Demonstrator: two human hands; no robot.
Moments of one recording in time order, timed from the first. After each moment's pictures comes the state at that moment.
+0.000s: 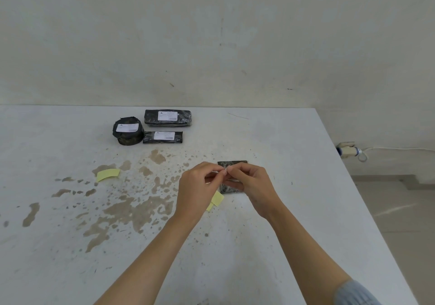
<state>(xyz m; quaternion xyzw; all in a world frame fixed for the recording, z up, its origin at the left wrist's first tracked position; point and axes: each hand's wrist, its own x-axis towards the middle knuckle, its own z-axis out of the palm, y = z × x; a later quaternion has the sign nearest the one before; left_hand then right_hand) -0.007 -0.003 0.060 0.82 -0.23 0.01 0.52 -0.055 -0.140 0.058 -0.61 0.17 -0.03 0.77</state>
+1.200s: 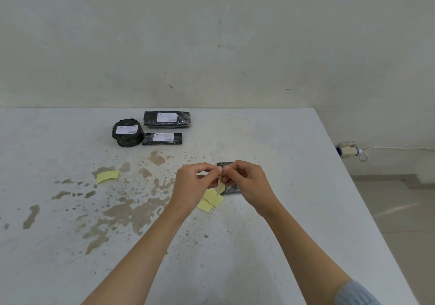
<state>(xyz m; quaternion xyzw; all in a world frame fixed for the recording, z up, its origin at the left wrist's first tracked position) 0.002 0.000 0.076 0.74 -0.10 -0.18 0.64 -0.050 -0.138 0.062 -0.72 0.14 -0.06 0.68</state>
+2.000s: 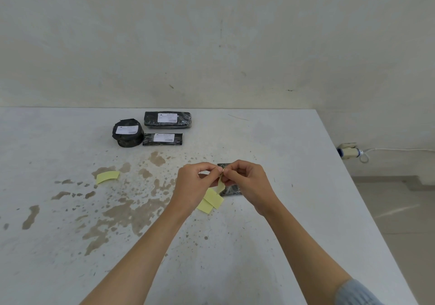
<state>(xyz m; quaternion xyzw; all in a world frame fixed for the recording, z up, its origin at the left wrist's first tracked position) 0.006 -0.002 0.078 0.75 -0.11 -0.17 0.62 -0.047 -0.139 0.068 -0.71 0.16 -0.04 0.69</state>
